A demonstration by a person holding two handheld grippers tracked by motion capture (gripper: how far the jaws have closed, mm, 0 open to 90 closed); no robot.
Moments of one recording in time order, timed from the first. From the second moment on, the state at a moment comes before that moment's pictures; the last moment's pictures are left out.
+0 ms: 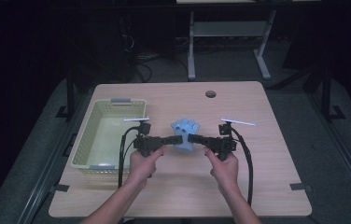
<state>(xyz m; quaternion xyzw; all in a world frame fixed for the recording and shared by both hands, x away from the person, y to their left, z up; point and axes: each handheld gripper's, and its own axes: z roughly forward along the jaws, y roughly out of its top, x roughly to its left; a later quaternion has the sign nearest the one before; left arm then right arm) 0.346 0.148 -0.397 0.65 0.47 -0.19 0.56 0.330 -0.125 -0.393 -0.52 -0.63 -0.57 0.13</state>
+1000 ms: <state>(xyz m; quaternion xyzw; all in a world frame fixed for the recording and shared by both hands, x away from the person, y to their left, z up) 0.349 0.193 -0.391 0.64 0.49 -0.17 0.57 0.348 -0.081 -0.381 -0.50 -0.65 -0.55 0.14</state>
